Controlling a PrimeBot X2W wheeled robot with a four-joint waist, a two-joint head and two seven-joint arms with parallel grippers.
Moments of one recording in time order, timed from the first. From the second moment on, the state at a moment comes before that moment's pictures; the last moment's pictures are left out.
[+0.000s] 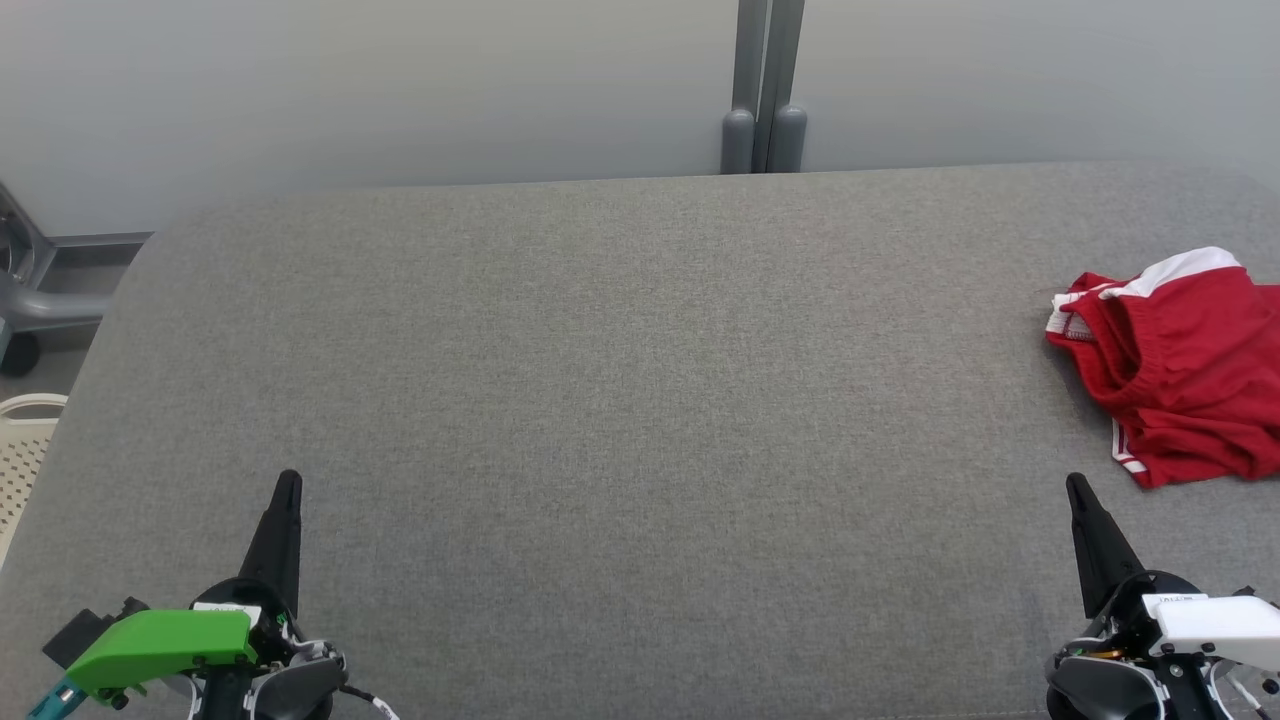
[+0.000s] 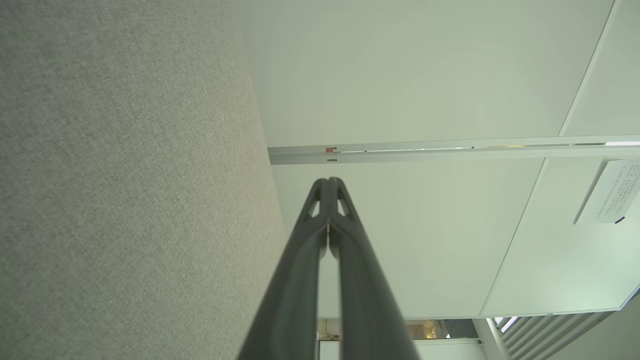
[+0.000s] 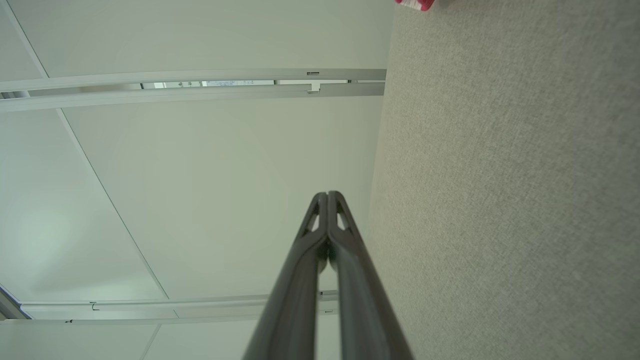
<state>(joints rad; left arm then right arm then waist) -0.07 0.05 0.09 0.21 -1.62 -0.13 0.15 0.04 -0.05 -0.12 0.10 1.63 0.13 0.07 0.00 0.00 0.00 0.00</state>
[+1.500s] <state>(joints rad) -0.07 0.05 0.09 0.21 -1.62 -0.13 0.15 0.04 -0.05 -0.12 0.10 1.63 0.13 0.07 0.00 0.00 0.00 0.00</state>
